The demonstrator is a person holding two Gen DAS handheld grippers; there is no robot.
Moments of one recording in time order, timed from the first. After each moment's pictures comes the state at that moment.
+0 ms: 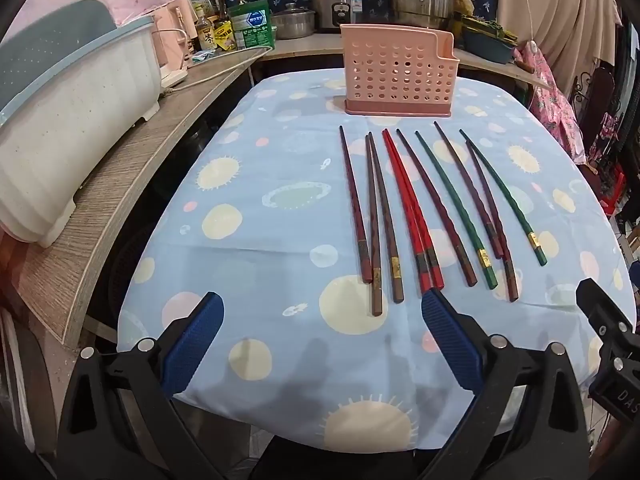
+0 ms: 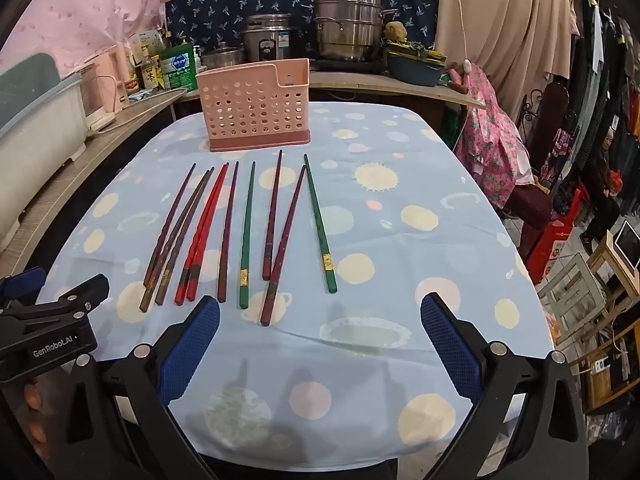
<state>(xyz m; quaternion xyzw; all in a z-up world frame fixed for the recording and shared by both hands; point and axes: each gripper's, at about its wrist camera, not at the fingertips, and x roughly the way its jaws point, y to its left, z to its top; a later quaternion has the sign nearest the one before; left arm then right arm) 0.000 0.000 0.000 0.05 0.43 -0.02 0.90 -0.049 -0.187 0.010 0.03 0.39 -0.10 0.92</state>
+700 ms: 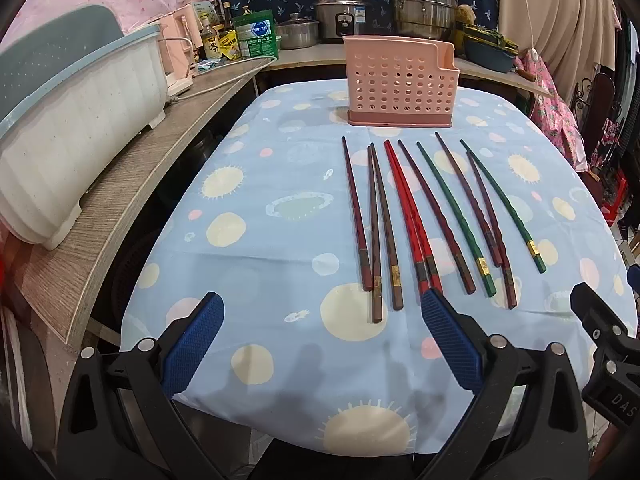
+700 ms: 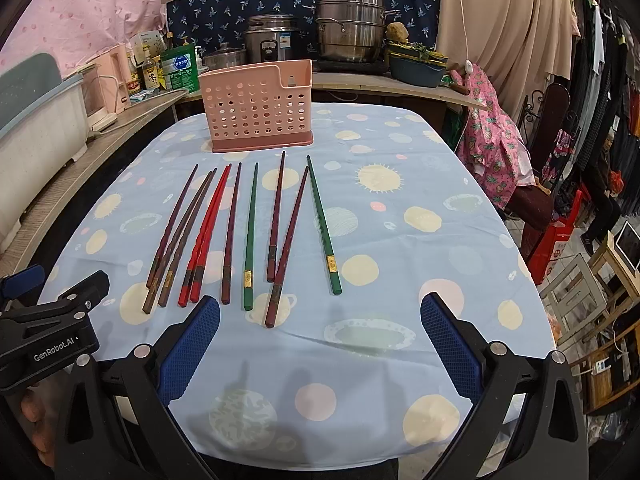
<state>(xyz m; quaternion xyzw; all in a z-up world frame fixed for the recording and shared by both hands) -0.003 0.000 0.007 0.05 0.41 -0.02 0.91 -0.050 -0.183 0.016 0.03 0.38 -0.09 0.92</state>
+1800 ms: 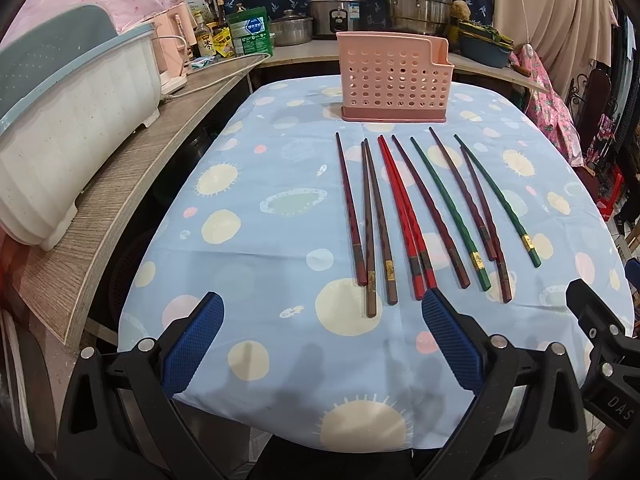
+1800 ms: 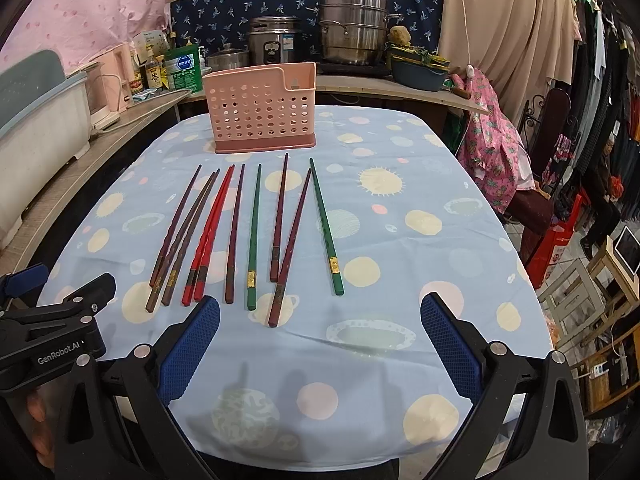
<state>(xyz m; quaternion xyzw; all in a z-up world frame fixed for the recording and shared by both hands) -0.005 -0.004 0.006 0.05 0.42 -0.03 0.91 -0.051 -0.180 0.016 0.03 0.38 -0.09 0.92</state>
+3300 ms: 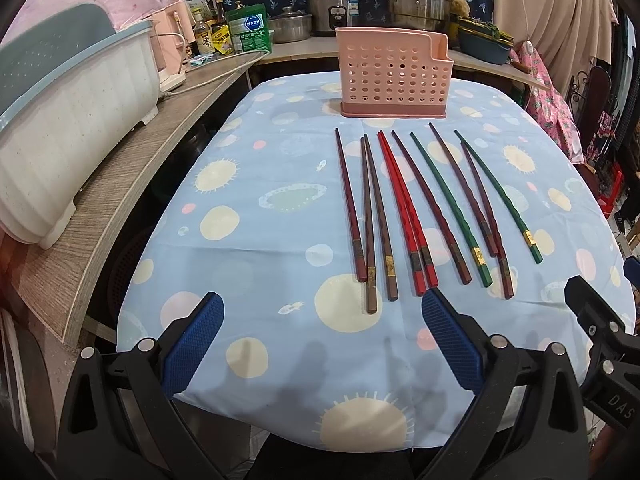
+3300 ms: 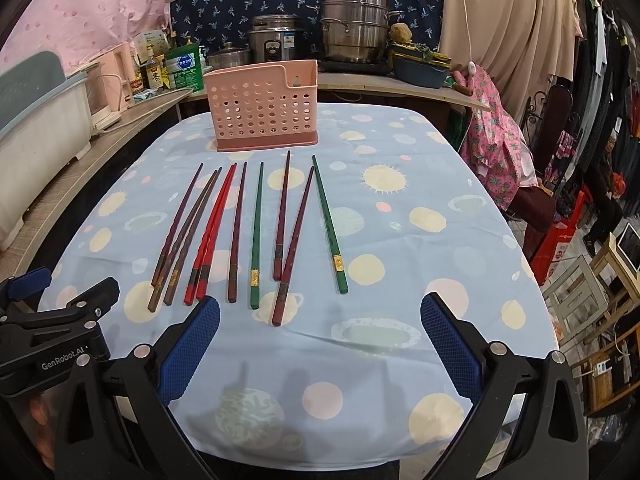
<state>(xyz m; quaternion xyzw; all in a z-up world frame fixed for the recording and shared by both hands) -0.006 -0.003 0.001 0.05 0.42 -0.03 0.90 -0.051 -0.177 0.015 0.03 0.38 -0.09 0.92</state>
